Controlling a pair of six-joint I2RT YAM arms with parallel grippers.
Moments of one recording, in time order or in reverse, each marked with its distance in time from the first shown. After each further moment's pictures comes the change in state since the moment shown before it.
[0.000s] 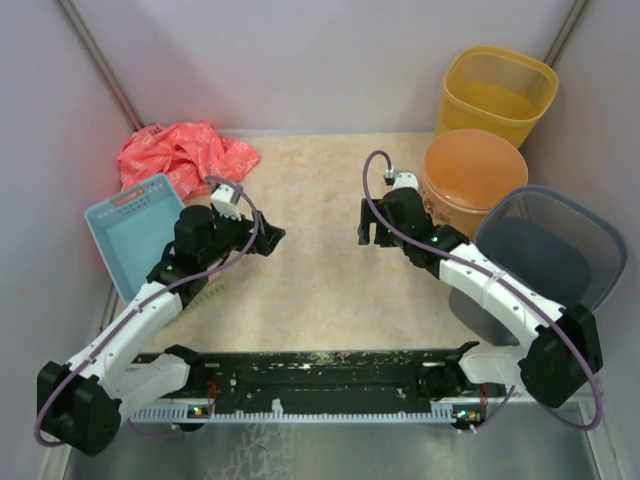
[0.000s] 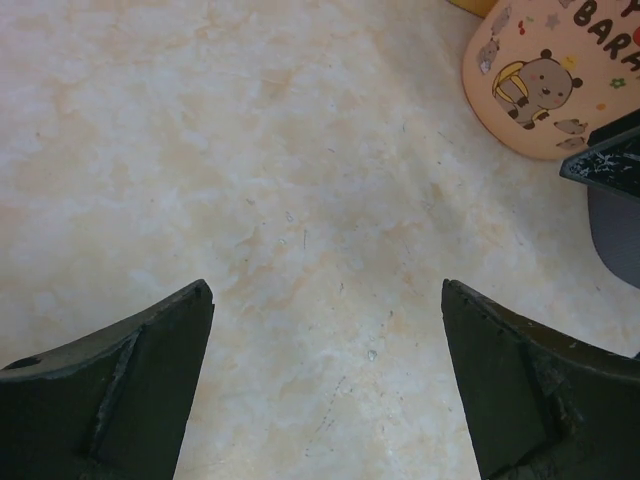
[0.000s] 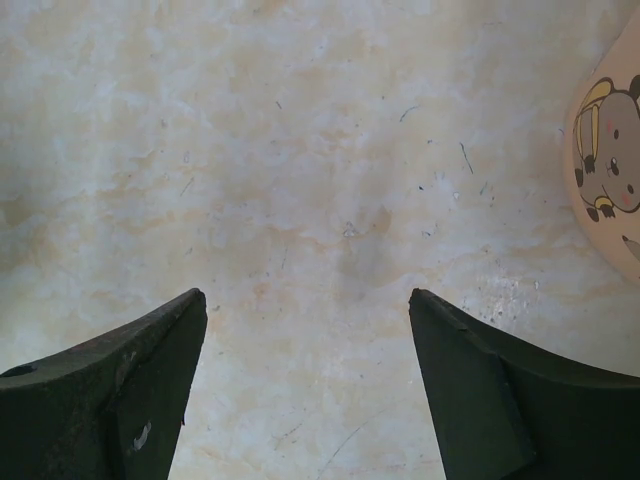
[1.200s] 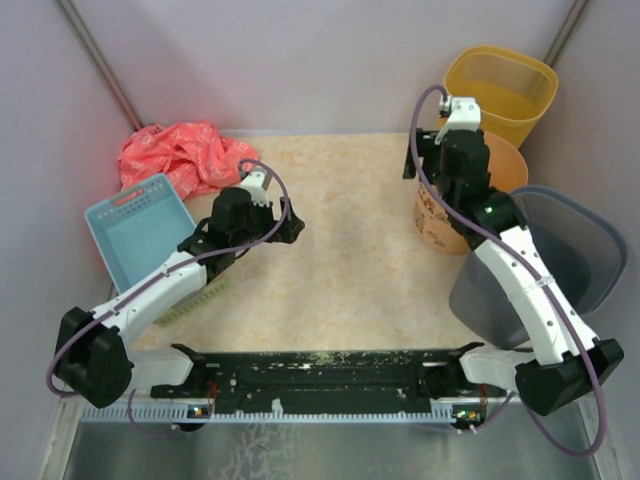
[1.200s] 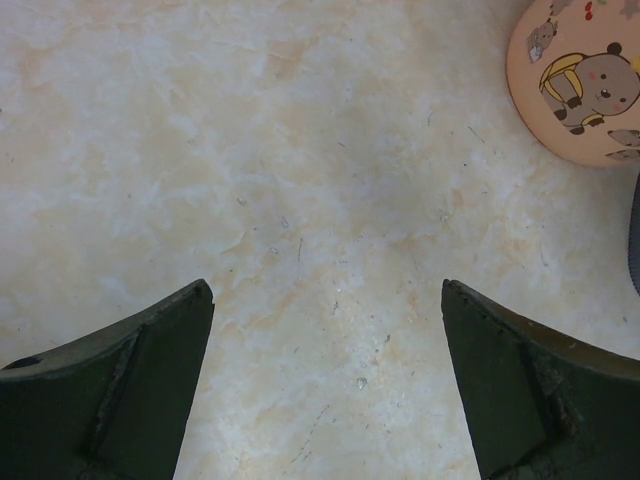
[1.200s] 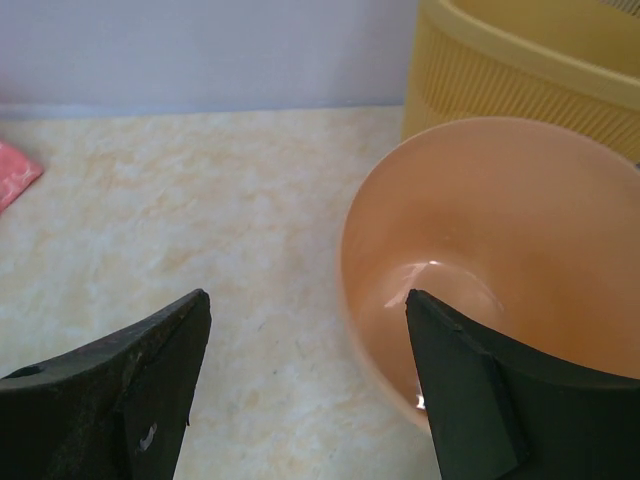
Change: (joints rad) left arm -0.138 0.256 0.183 -0.048 -0.213 -0.064; right arm -0.149 -0.057 0.363 -0.061 0.162 -0.286
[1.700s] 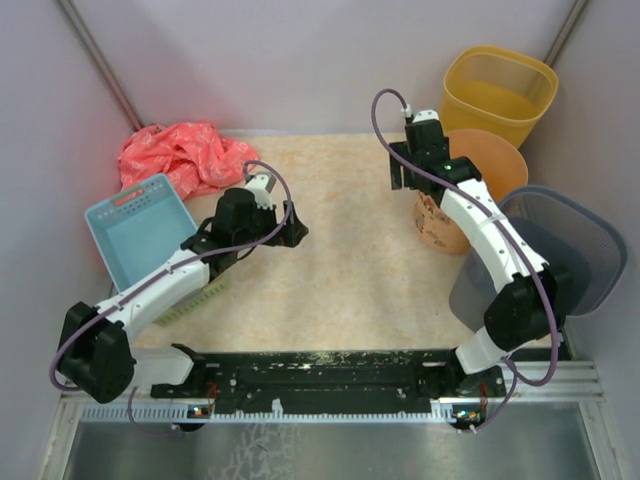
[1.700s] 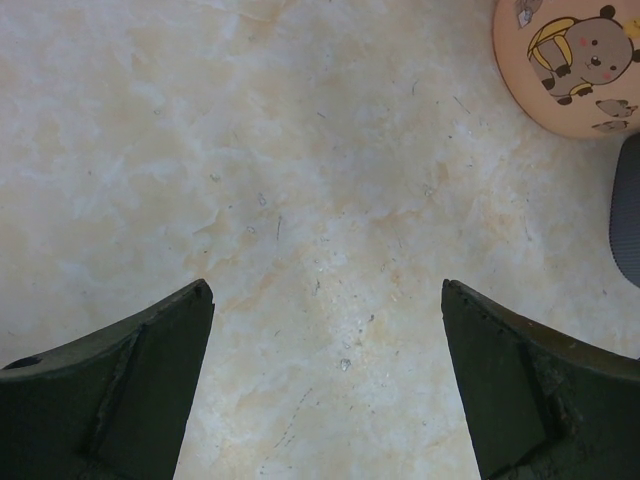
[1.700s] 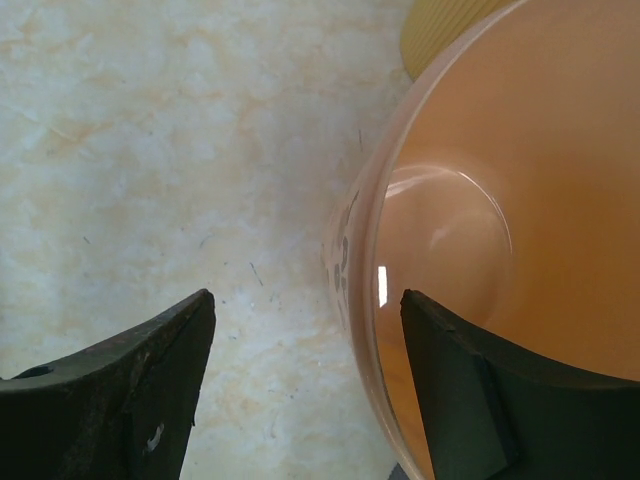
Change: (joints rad) left arm 0.000 0.027 0.000 -0.018 0.063 -0.024; right arm -0.097 0.360 0.178 -0.202 -0.045 -0.032
